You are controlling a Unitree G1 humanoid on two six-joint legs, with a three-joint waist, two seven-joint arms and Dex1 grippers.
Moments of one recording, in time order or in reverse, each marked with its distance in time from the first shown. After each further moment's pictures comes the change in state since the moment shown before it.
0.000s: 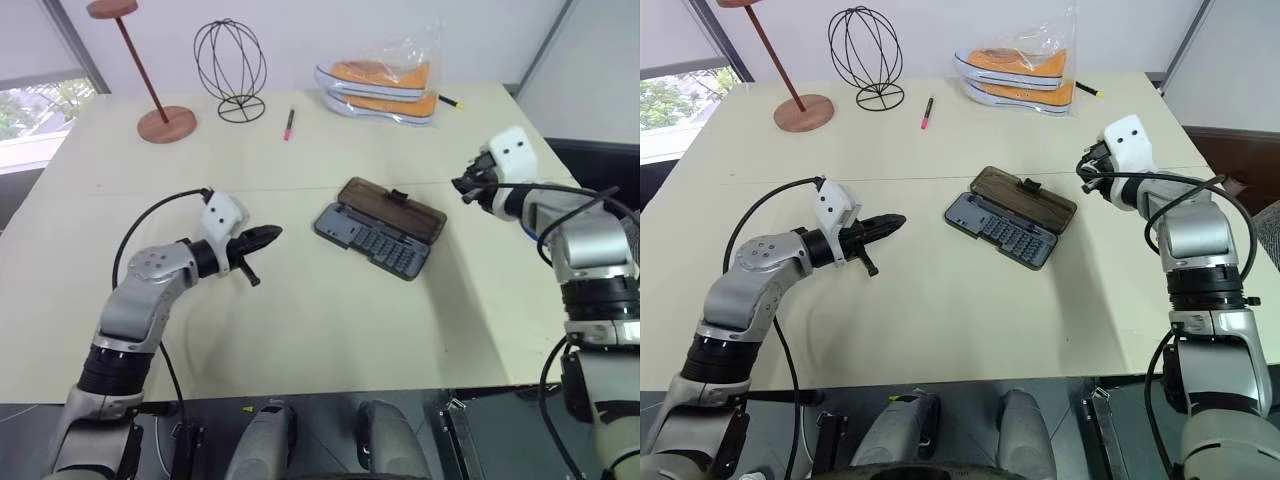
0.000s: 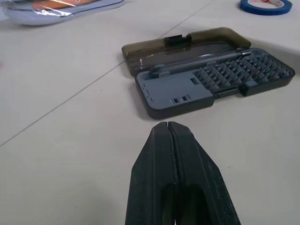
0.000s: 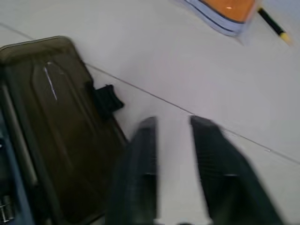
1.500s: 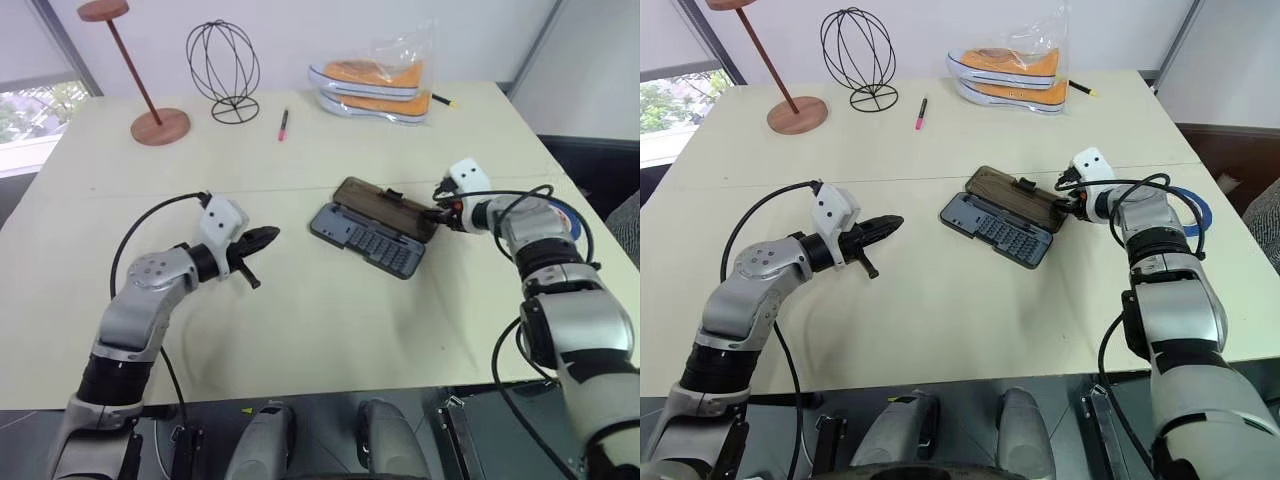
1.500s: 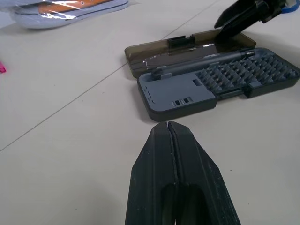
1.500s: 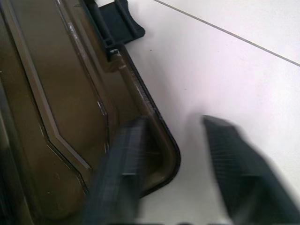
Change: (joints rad) left arm 0.044 -0.006 0.009 -0.055 0.016 0.002 0.051; right arm -0.287 0.159 0.055 0.863 -0.182 -0.356 0.152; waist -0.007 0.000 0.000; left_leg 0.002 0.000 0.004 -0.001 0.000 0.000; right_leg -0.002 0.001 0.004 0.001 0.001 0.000
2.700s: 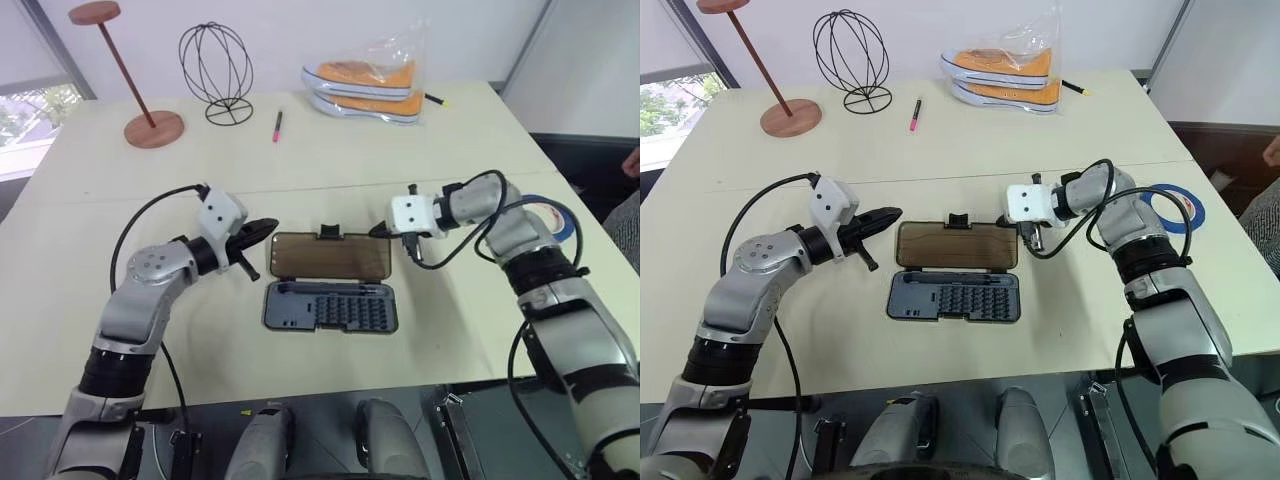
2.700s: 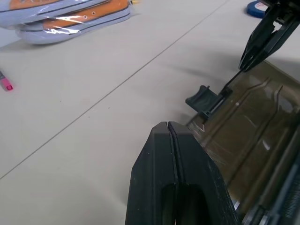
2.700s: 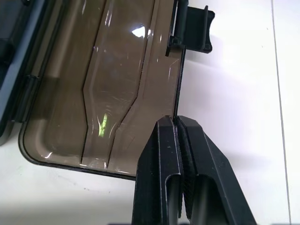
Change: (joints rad) left arm -0.033 -0.001 0.001 0.035 0.019 -0.040 0.002; right arm 0.101 -0.028 0.254 -0.408 -0.132 -0.646 0.510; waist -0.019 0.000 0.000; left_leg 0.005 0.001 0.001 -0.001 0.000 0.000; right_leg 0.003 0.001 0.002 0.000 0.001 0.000
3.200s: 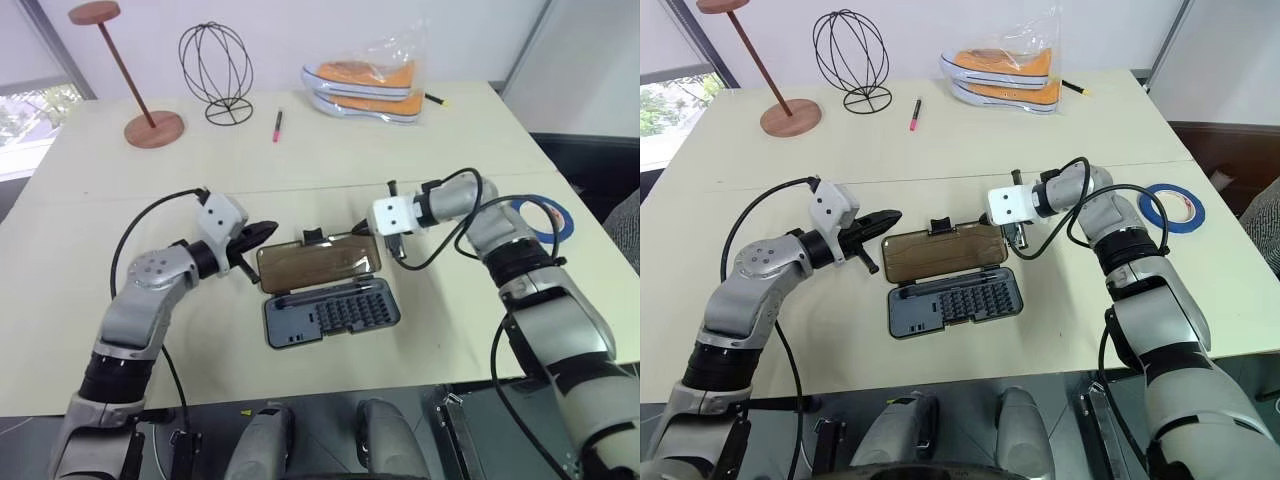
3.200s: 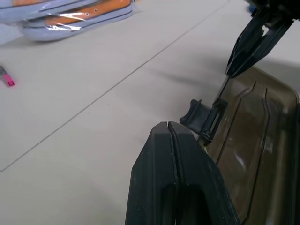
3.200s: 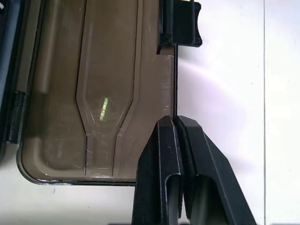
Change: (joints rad) left arm 0.028 -0.006 0.000 -0.025 0.002 0.002 0.020; right arm -0.057 0.066 0.023 0.100 -0.059 -0.128 -0.072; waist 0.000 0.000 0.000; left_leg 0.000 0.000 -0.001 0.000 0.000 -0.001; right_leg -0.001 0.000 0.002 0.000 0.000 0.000
